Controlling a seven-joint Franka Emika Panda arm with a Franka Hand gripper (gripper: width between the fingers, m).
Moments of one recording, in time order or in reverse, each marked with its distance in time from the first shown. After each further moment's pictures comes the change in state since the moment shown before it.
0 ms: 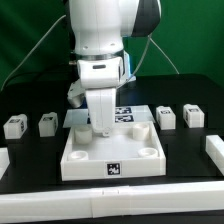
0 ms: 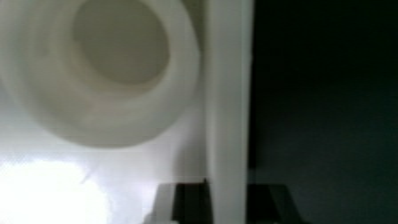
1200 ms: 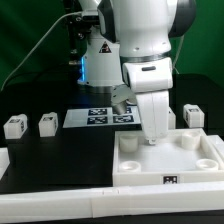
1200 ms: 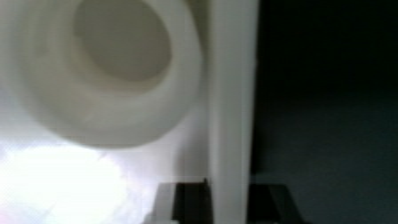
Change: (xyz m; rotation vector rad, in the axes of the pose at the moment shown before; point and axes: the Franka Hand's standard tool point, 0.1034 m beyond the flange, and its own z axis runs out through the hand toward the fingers) arm 0.087 0.048 0.001 -0.041 0.054 0.025
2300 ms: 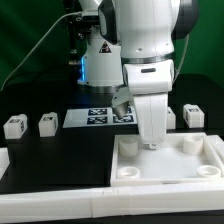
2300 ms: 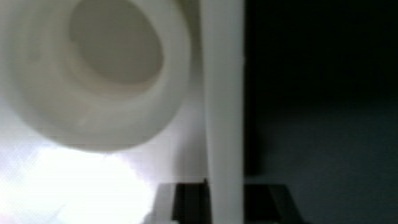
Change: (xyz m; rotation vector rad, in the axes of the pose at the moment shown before) arm -0.001 0.017 0.000 -0.020 -0.011 0.043
